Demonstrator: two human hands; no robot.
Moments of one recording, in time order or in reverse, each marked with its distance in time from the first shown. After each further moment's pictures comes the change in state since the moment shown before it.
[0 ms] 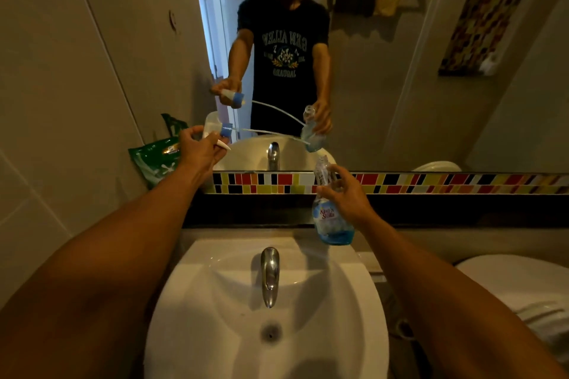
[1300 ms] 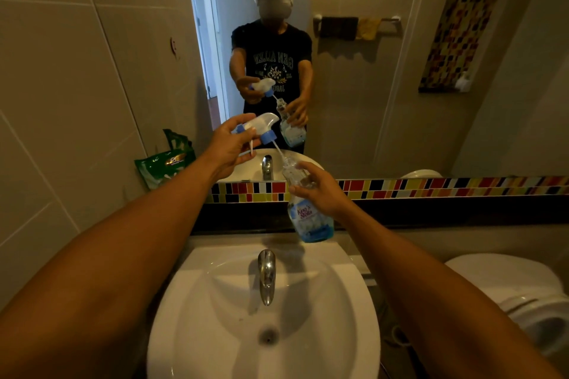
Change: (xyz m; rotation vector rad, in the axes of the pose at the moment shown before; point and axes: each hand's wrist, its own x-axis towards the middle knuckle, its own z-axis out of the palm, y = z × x) left_hand -0.075 0.033 0.043 0.172 -0.474 0.055; right_hand -0.035 -0.067 0.016 -0.153 -0.149 -0.138
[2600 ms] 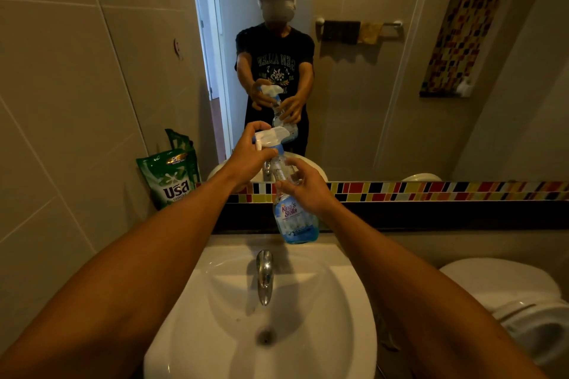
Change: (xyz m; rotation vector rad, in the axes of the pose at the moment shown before) left_hand -0.002 -0.037 0.022 0.326 -0.077 0.334; right_hand 0.001 -0.025 0.024 0.046 0.033 -0.062
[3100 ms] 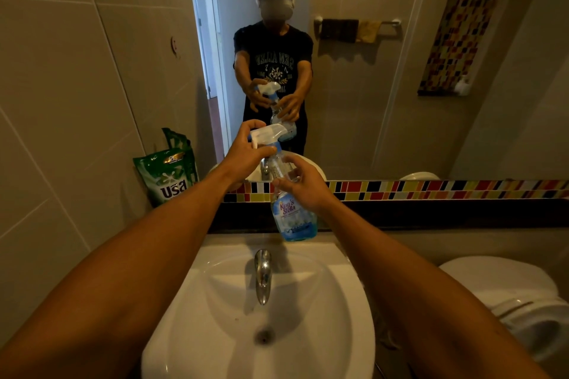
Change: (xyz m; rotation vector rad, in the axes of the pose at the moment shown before) left_hand 0.006 -0.008 -0.004 -0.054 -0.002 -0.023; right_hand 0.003 -0.002 -0.002 -0.006 -0.002 -0.038
